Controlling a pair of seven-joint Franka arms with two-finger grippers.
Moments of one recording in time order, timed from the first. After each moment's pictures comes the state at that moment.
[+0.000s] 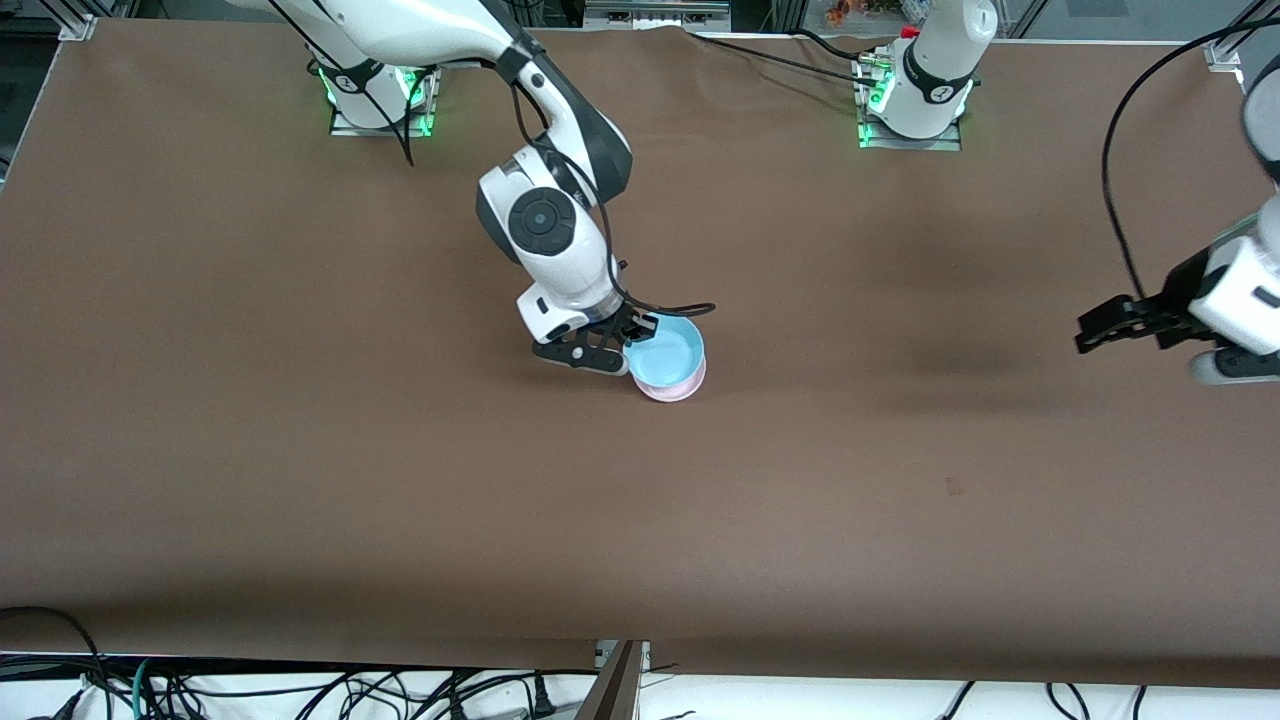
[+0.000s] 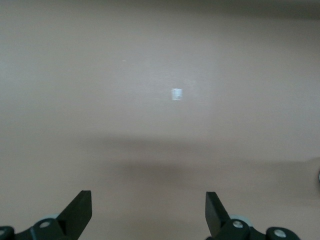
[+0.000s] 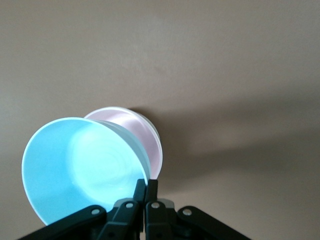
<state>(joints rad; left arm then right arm) 0.04 0.15 0.02 -1.60 -0.01 1.77 -0.06 0.70 0.65 0.02 -1.51 0.18 2.28 0.86</state>
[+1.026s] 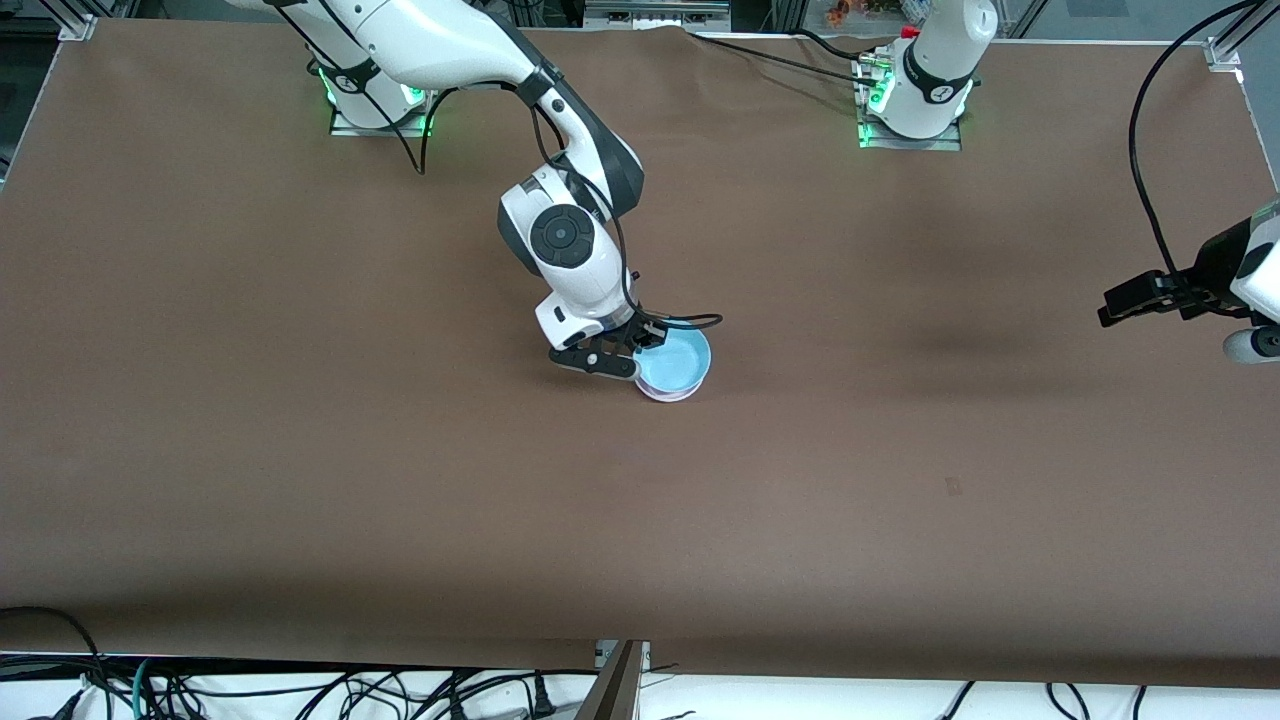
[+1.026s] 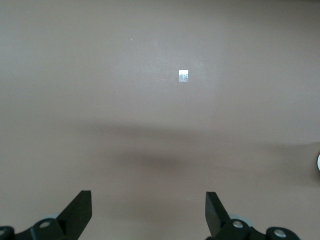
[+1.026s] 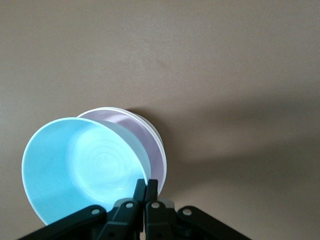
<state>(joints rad) 0.04 0.14 0.03 -1.57 -0.02 1.67 -0.05 0.72 0.70 0.02 -1.51 0.18 2.36 0.87</state>
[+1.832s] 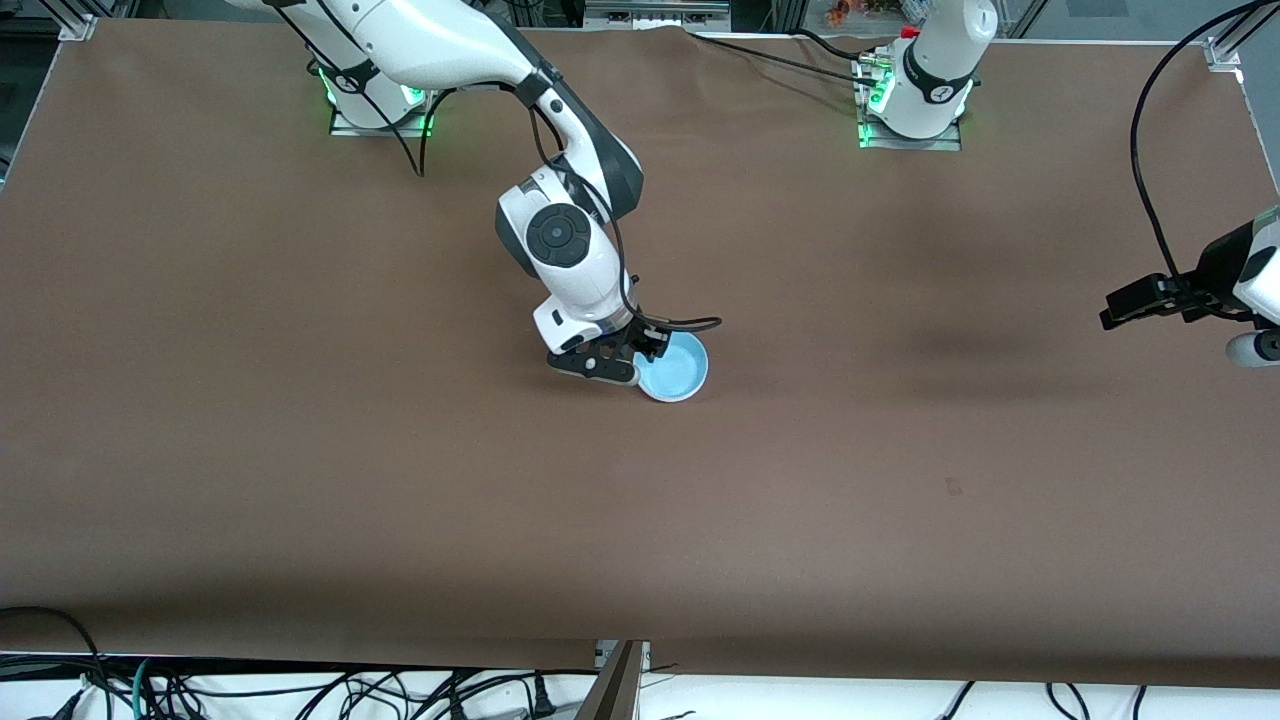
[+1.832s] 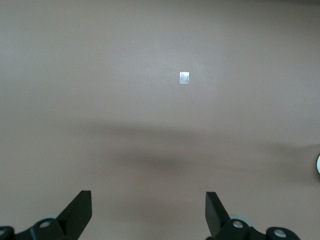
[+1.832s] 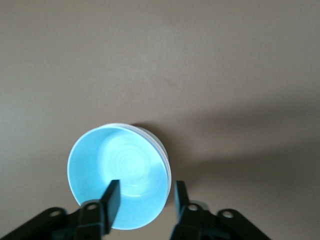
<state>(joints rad) 0.05 0.15 0.03 -1.56 -0.02 1.67 -0.05 0.71 0.69 0.00 -1.48 0.18 2.35 0.87</state>
